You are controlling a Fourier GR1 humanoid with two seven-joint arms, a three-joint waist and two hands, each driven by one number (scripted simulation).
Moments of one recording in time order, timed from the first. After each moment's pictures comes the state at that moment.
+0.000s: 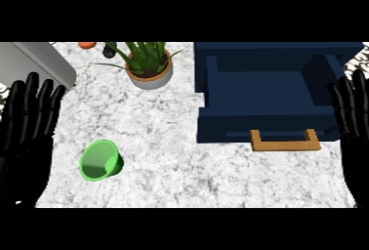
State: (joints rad) left arm -0.03 0.07 -0.02 -2.10 0.03 -0.02 0.00; right arm -0.04 -0.11 -0.01 -2.10 0.04 0.01 -0.01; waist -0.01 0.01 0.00
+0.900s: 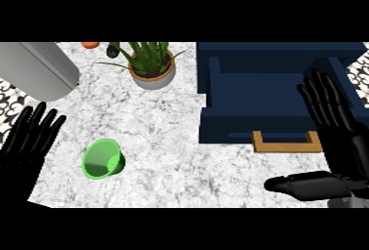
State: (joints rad) left arm 0.13 0.19 0.16 -1.90 0.43 -0.32 0.01; right arm -0.09 -0.13 -0.01 -1.97 -0.06 0.13 0.07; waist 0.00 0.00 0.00
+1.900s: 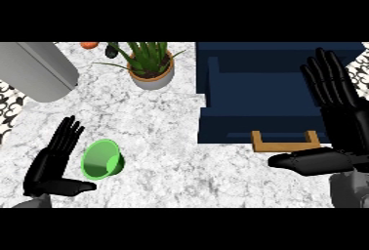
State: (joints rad) left arm -0.04 0.21 0.23 -1.16 0.15 -0.40 -0.40; right arm -0.22 -0.16 -0.08 -1.88 -0.08 0.15 0.08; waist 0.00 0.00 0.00
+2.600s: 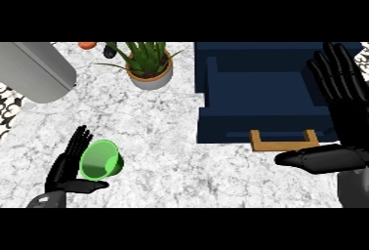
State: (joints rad) left arm -0.28 0.26 0.25 -0.48 -0.03 -0.33 -0.84; right arm -0.25 -0.17 -0.11 -1.90 -0.11 0.17 0.13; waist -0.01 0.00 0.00
